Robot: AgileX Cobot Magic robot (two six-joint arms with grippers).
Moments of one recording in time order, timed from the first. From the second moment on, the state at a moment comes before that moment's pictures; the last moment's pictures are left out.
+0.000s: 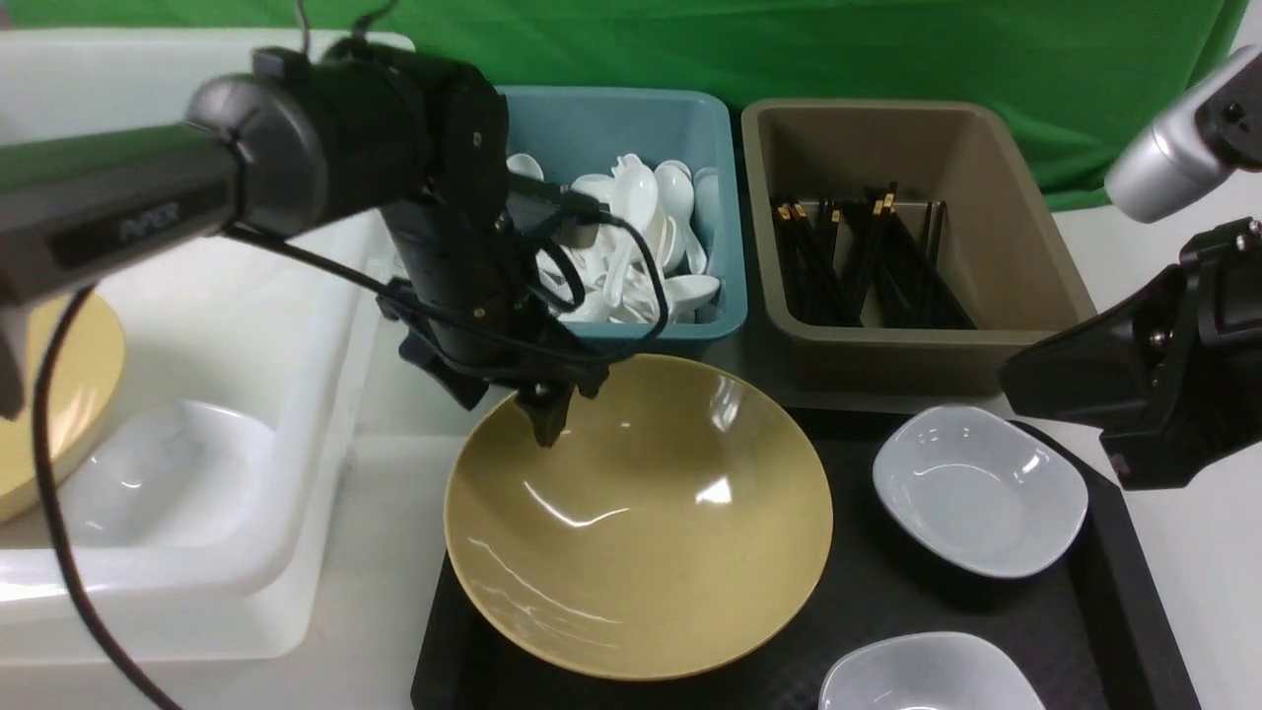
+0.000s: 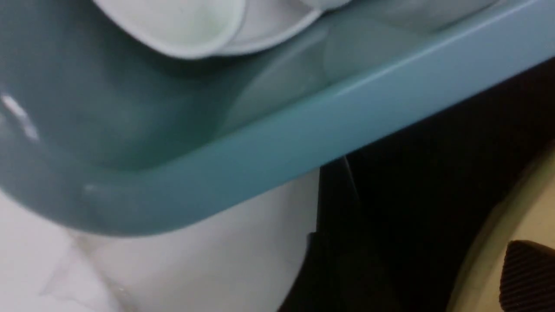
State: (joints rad) right arm 0.33 1.12 -1.04 0.50 0.86 -0.57; left arm -0.43 1.99 -1.59 0.01 1.02 0.03
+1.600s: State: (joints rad) right arm 0.56 1.25 -1.50 0.67 0.94 -0.69; left arm 0.15 1.53 -1.69 -0.42 1.22 0.13
